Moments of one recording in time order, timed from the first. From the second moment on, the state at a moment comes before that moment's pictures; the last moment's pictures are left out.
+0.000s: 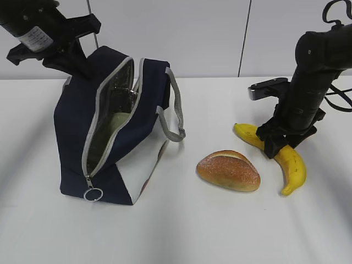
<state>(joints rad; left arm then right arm) -0.21 1.79 -1.61 -0.38 1.07 0.01 0.10 2.10 -1.48 0.01 0.94 -0.35</state>
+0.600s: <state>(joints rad) -0.21 1.79 -1.61 -0.37 1.07 0.01 0.10 2.12 -1.51 -0.01 0.99 -0.34</state>
